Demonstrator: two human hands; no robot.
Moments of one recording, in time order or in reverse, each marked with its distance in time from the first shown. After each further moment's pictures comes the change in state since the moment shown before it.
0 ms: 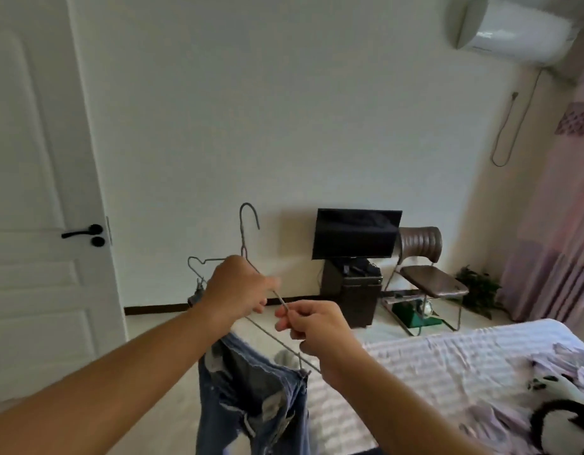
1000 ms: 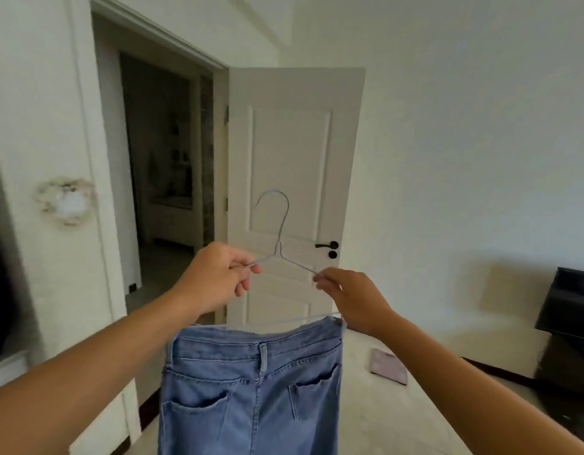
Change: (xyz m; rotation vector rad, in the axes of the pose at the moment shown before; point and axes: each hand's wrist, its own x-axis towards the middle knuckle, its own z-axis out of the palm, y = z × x) left_hand -0.262 -0.218 -0.471 0.237 0.468 -0.025; right_hand -0.081 -0.101 0.447 -0.713 -0.404 -0.810
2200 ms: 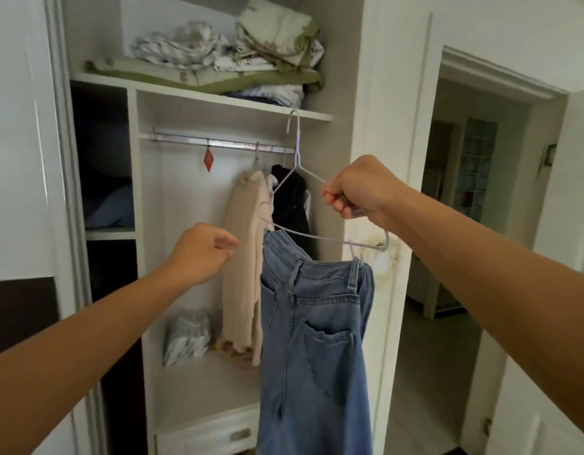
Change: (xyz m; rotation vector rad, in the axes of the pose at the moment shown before) left_hand -0.067 -0.302 -0.513 0.542 0.723 -0.459; right_hand 0.293 -0.581 0.192 0.870 -0.446 -0.357
